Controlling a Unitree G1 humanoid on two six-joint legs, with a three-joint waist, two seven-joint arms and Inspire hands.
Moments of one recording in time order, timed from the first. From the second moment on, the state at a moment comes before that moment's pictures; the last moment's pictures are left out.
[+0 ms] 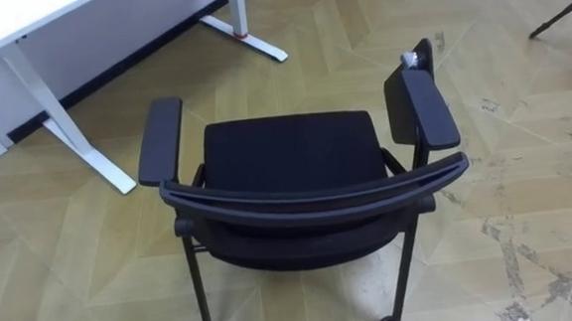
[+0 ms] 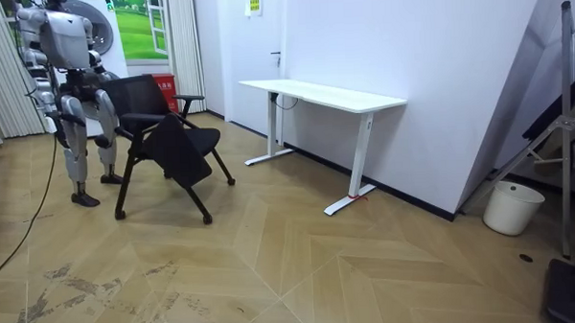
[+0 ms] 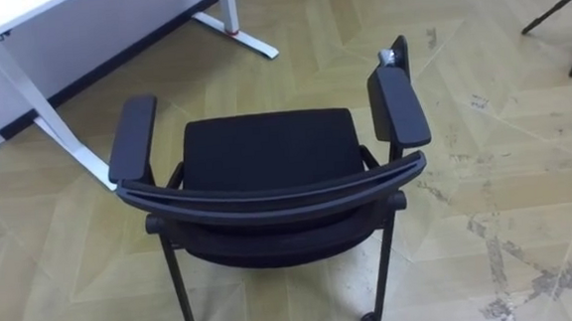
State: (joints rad) left arm 0.16 0.15 0.11 1.15 -0.30 0.04 0.06; right arm 0.10 -0.18 -0.04 1.26 0.47 0.09 0.04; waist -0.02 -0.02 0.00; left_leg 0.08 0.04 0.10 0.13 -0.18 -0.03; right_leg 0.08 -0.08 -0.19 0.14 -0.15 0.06
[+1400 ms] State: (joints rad) left arm -0.10 0.45 0.35 0.24 0.21 0.12 0.24; right arm 0.10 -0.26 -0.24 1.27 0.29 0.08 0.05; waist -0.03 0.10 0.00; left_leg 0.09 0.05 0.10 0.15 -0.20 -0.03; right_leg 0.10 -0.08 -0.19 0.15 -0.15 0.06
